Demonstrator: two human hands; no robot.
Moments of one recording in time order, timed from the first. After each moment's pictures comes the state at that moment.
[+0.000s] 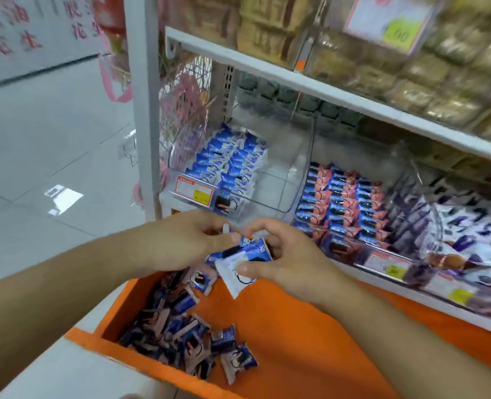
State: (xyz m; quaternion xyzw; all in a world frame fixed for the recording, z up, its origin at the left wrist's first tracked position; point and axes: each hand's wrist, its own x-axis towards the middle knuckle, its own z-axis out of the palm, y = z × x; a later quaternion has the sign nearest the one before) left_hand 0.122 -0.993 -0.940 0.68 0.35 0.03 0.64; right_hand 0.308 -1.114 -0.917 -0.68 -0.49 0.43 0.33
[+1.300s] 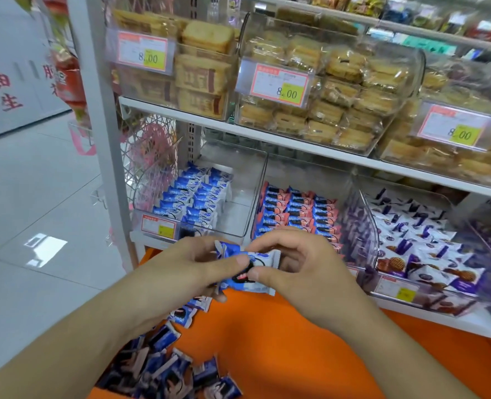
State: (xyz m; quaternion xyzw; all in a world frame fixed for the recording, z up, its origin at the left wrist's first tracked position) left_hand 0.157 -1.064 -0.861 0.66 0.31 0.14 0.67; right_hand 0.343 -1.183 -0.849 -0.68 -0.54 0.27 0.42
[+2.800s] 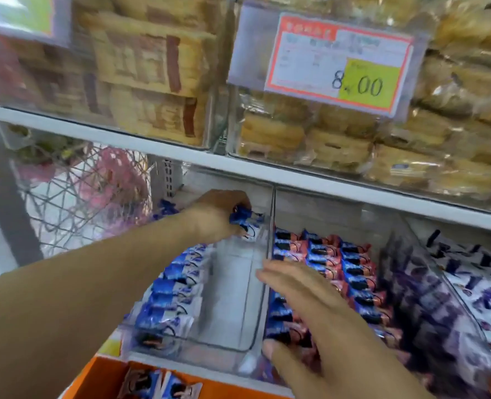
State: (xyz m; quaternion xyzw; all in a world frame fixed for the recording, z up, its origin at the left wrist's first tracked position) left_hand 0.365 -0.790 -0.921 0.94 0.25 0.12 0.18; right_hand 0.423 -1.076 -0.894 -0.72 -0.66 0.10 0.18
